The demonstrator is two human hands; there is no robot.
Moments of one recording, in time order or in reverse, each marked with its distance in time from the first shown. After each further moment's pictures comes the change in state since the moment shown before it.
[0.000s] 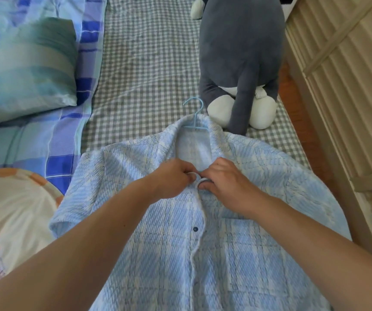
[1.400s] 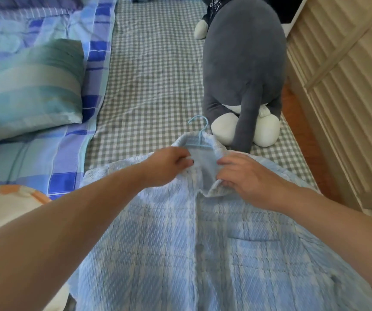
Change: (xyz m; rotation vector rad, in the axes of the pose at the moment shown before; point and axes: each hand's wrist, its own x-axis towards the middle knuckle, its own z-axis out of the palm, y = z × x) left_hand 0.043 -0.010 -0.060 0.347 0.104 0.341; right_hand 0.022 0.045 -0.051 -0.236 -0.022 -0.262
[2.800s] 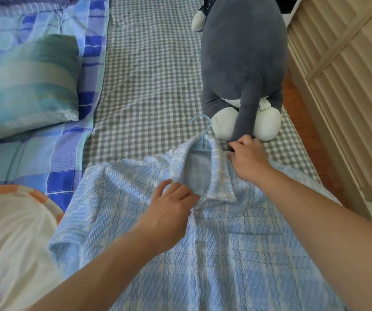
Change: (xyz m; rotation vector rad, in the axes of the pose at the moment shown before) left_hand -0.076 0.009 0.092 0.382 0.190 0.127; right_hand 0.031 0.045 0.041 -0.034 -0.094 0.772
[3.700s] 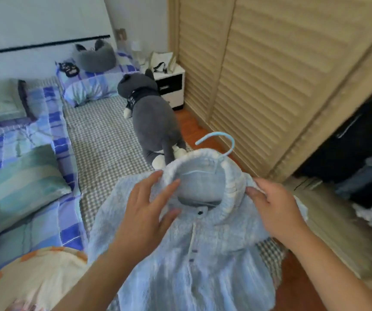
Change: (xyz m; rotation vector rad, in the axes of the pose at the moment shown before) left_hand -0.159 0.167 -0.268 -0.217 0.422 0.361; right_hand -0.472 -0.062 -0.256 0.553 0.638 0.206
